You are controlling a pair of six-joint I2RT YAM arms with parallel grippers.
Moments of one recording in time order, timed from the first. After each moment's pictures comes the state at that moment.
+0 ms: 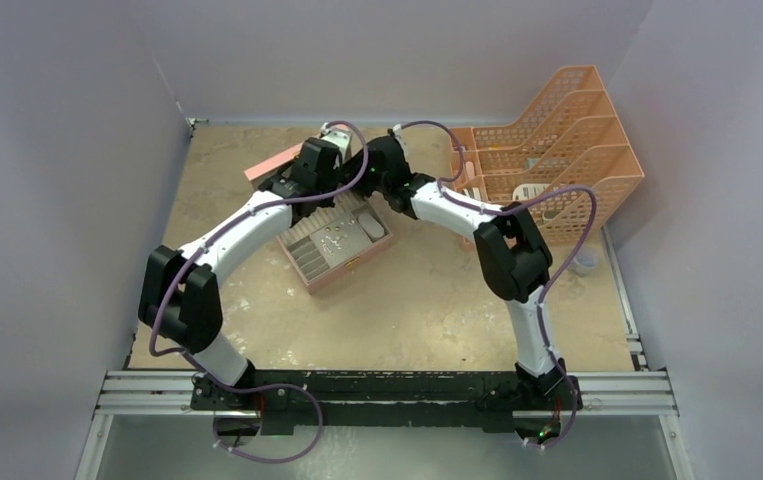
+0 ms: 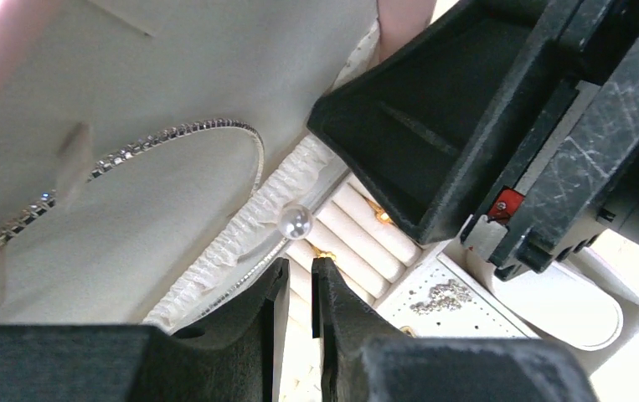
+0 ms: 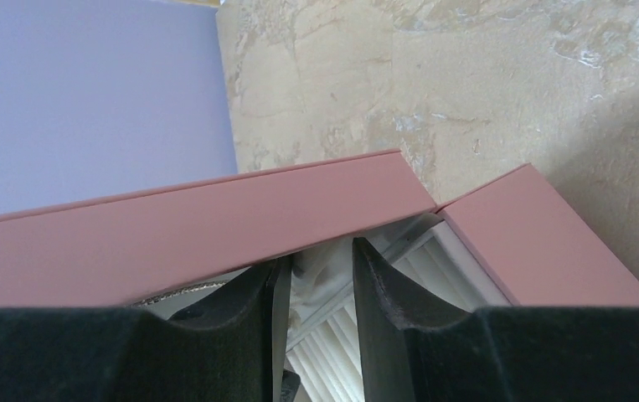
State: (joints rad) left arm -0.49 1.62 1.32 -0.40 -0.34 -0.02; right arm 0.66 2.13 1.65 0.02 0.02 1.21
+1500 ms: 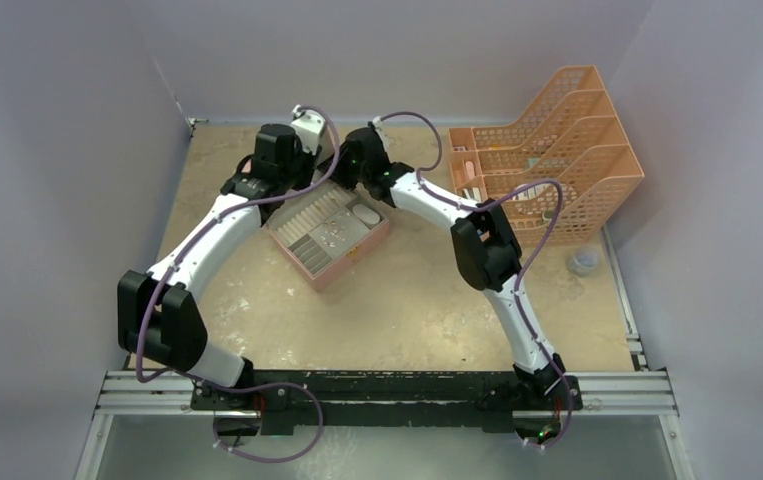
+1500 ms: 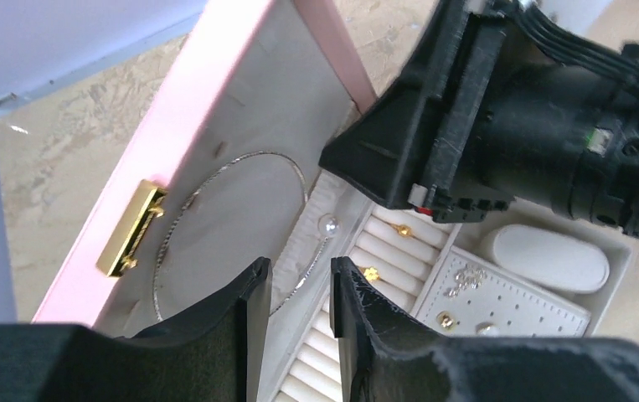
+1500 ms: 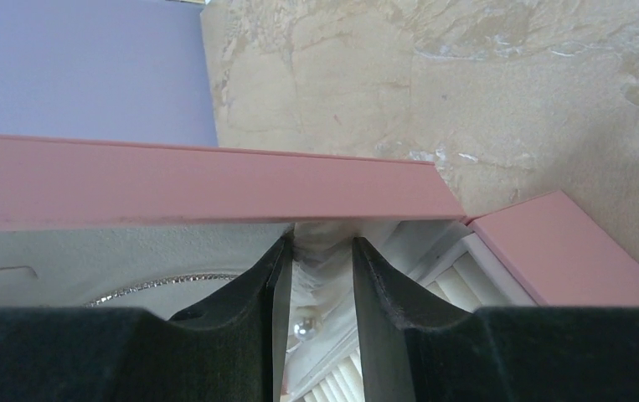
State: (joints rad) left arm -0.33 1.50 1.27 -0.30 -0.10 0.13; right arm 0.69 2.35 1.98 -0.12 0.03 1.17
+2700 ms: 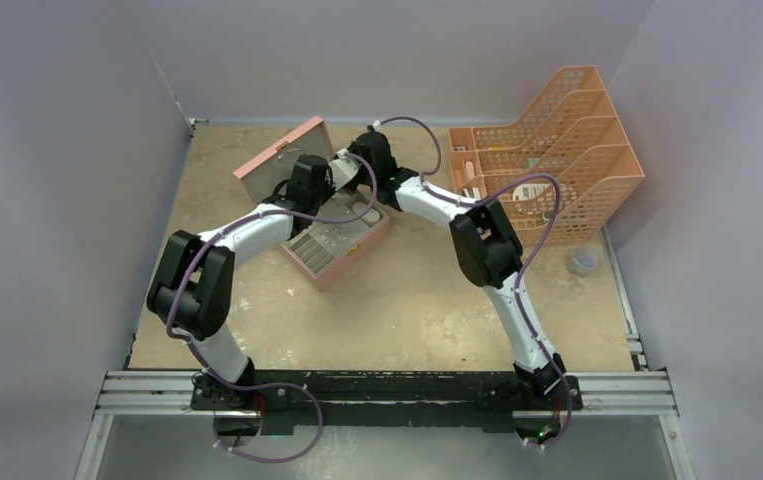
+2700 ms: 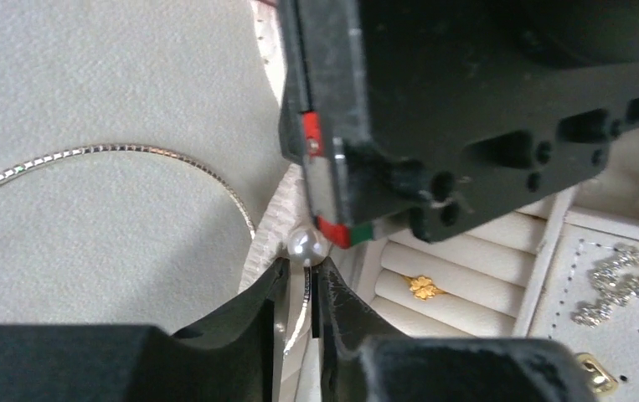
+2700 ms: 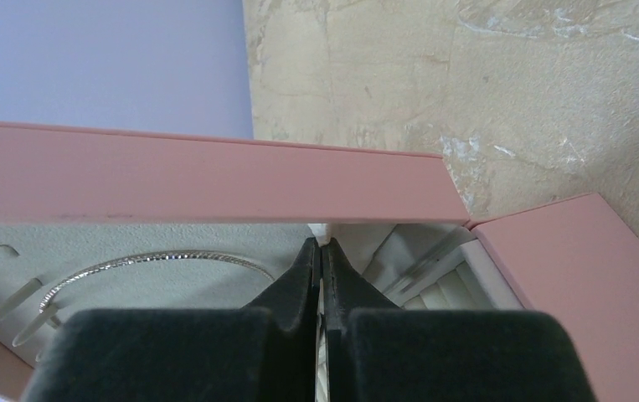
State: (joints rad) left arm -0.41 1.70 1.10 -0.02 -0.33 0.57; right arm 0.66 2.38 1.92 0.05 -0.16 1.19
